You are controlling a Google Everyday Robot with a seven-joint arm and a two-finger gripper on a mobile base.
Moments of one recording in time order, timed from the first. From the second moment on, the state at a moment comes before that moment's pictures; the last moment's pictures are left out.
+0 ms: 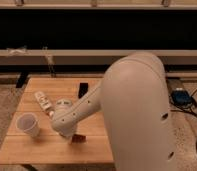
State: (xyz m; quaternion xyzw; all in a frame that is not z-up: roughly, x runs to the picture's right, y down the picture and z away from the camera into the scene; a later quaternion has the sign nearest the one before) arm -0.149 0.259 0.781 -0.30 0.05 0.21 0.93
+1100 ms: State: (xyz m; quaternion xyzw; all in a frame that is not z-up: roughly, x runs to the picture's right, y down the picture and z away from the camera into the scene) arm -0.112 0.145 0.764 -0.25 0.08 0.30 0.92
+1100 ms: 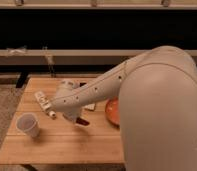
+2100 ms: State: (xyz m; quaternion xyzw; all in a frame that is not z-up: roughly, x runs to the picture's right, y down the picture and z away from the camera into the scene) arm -0.087 0.049 0.829 -0.21 0.05 0.40 0.89
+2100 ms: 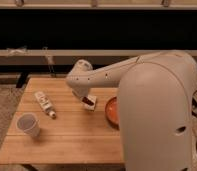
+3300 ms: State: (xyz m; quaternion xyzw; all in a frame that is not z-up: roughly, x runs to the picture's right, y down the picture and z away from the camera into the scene) arm -0.052 0.049 0.890 -0.22 0.05 0.43 0.87
